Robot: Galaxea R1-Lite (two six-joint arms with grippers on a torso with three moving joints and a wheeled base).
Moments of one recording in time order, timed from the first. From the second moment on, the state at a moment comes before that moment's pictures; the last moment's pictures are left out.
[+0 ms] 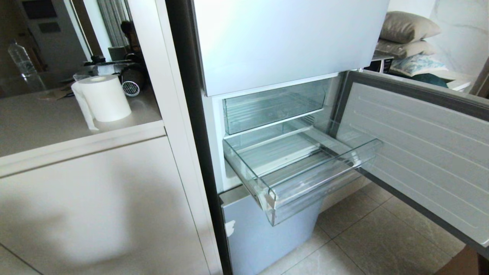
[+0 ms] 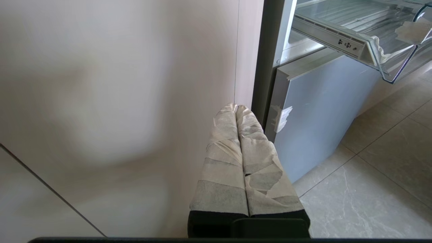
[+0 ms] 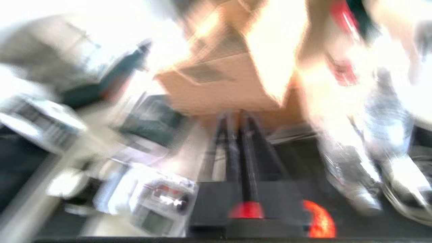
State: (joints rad) left arm 0.00 0.00 -0.01 0.03 0.00 0.02; right arm -1.51 1.77 -1.33 -0.57 0.59 0.49
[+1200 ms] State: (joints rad) left arm 0.00 0.00 -0.01 0.03 0.00 0.02; right arm 0.15 1.39 -0.78 -0.02 -0.03 0.26
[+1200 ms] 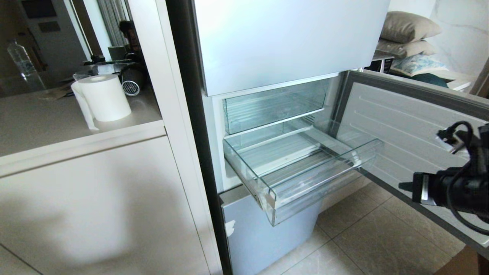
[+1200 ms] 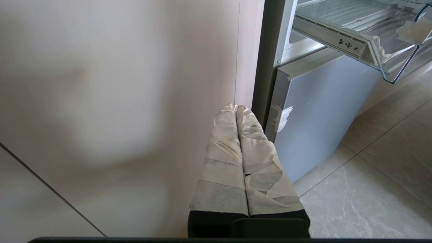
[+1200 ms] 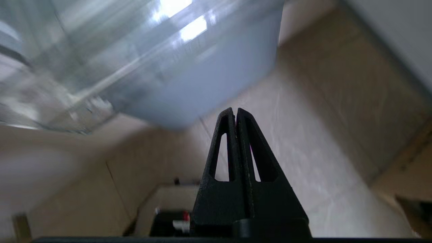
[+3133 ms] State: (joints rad) left arm 0.00 0.00 -0.01 0.03 0.00 0.02; right arm 0.35 2.34 -1.21 -0.99 -0.18 0.40
